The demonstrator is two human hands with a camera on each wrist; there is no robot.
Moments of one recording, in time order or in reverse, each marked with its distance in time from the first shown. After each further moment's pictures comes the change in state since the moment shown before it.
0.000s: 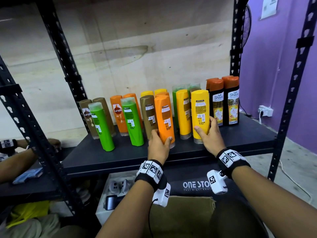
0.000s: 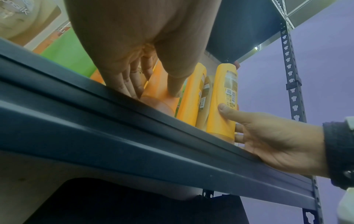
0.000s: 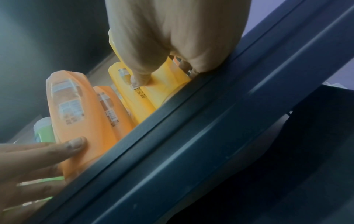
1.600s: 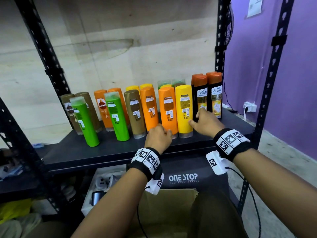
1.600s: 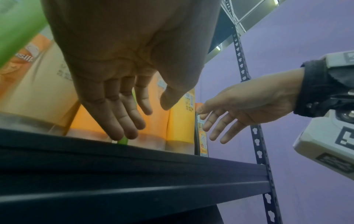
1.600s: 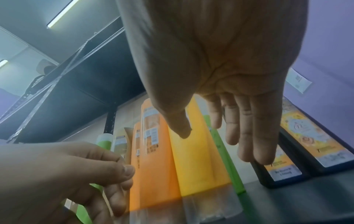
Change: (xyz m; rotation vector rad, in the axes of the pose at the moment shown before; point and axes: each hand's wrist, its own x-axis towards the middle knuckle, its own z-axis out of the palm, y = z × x) left_hand -0.011 0.052 0.022 0.253 -0.175 0.084; right_hand 0.012 -0.068 -0.067 -0.631 -0.272 0.111
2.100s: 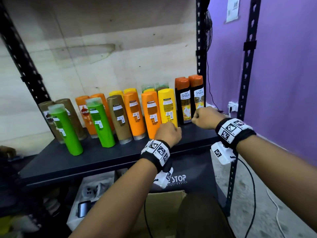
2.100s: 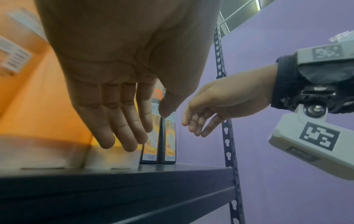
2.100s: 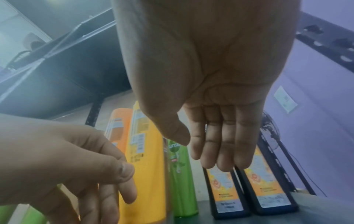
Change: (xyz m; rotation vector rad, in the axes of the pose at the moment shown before) left_hand 0.015 0.076 0.041 0.119 -0.137 0.080; right_hand 0.000 0.028 -0.060 -0.265 -0.104 0.013
